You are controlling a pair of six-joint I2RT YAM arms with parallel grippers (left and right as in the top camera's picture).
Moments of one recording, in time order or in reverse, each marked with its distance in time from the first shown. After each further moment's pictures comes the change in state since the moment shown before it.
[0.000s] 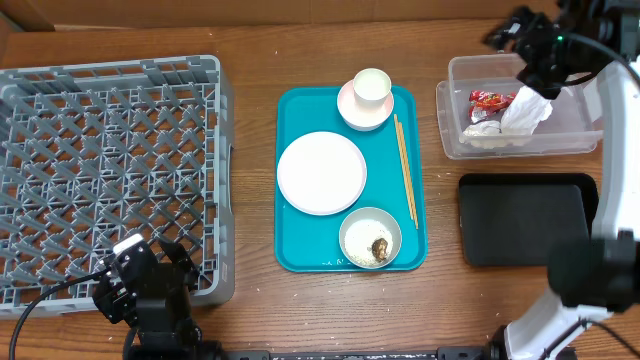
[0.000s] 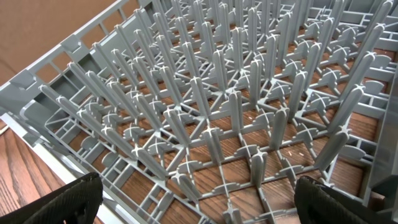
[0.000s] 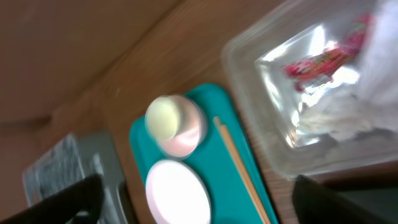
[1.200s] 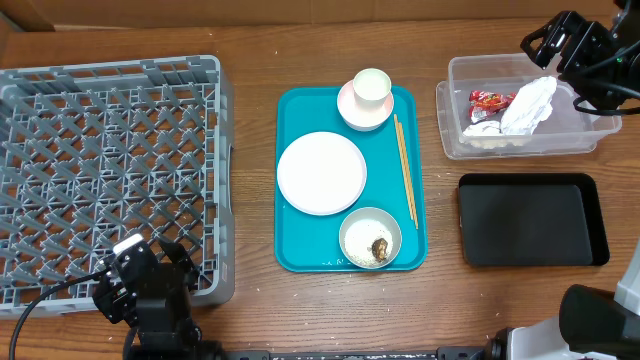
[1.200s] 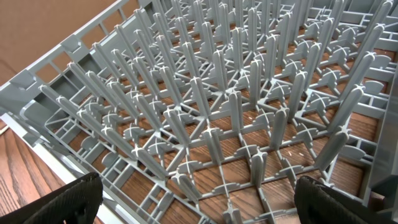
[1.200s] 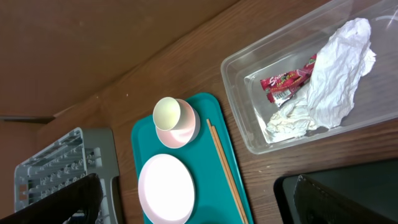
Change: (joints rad) left arm 0.000 0.000 0.000 0.000 0.000 0.000; right arm -0.090 -0.227 0.009 -0.109 0.008 -0.144
